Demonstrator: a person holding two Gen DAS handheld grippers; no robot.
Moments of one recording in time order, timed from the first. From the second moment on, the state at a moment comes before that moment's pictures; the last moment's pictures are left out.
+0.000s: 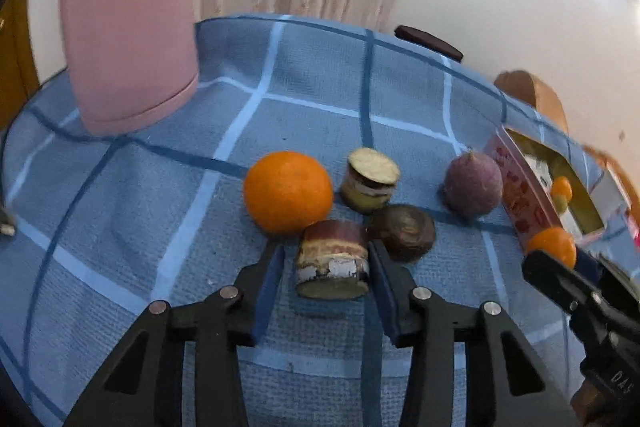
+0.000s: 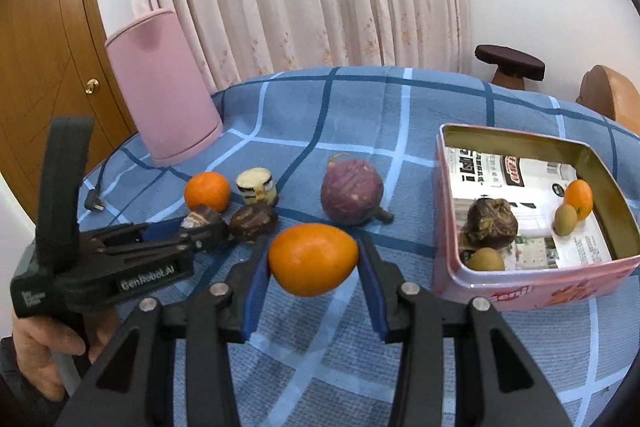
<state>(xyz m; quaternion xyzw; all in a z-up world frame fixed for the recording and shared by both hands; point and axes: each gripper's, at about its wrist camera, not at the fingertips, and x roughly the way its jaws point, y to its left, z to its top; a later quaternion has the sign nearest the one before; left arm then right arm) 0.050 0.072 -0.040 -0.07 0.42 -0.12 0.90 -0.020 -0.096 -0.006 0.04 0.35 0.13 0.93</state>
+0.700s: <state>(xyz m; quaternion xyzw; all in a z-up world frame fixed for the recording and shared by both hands) 0.019 -0.048 0.017 0.01 0.26 -0.18 0.95 -0.018 -0.234 0.023 0.08 0.27 -0.04 0.96</state>
